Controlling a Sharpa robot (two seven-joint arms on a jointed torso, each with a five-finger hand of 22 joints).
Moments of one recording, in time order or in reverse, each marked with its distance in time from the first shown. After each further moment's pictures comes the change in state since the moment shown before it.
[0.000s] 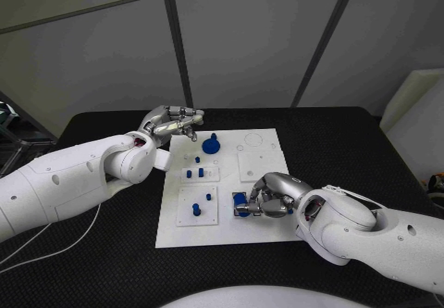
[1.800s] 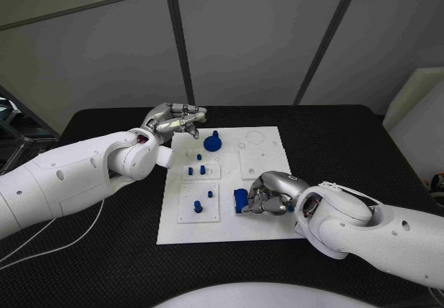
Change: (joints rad) left arm 0.000 0.009 0.000 -0.012 0.000 0.009 -0.003; left_hand 0.000 0.000 0.000 0.000 0.000 0.000 0.000 0.000 0.000 -0.004 0.004 0.000 -0.001 0.000 0.000 0.000 -0.001 0.000 0.000 0.000 0.000 -0.001; right arm 0.000 0.029 0.000 -0.048 -0.012 0.051 0.064; right_hand 0.371 0.075 0.030 -0.089 -0.001 0.004 -0.011 0.017 0.009 0.014 -0.013 0.007 0.036 0.004 -0.010 0.000 0.000 0.000 0.000 -0.007 0.000 0.001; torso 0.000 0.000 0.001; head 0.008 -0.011
